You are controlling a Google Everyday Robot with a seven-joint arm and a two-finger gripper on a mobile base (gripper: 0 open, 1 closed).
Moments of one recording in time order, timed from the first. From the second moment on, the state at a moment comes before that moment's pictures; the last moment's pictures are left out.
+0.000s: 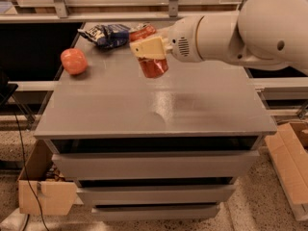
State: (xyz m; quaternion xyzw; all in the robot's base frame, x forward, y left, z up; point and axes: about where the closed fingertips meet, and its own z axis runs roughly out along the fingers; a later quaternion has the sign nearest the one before) arm 0.581 0.009 0.984 -0.35 0.74 0.26 0.51
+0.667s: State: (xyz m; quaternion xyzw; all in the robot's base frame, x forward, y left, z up) arm 0.583 0.040 0.968 -0.33 0.68 0.32 0.57
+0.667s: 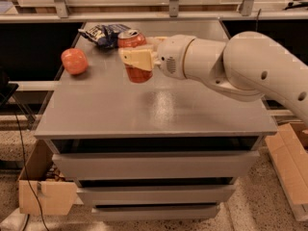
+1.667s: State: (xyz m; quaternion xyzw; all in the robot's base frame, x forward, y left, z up) arm 0.583 0.066 0.937 -0.34 0.67 0.32 0.58
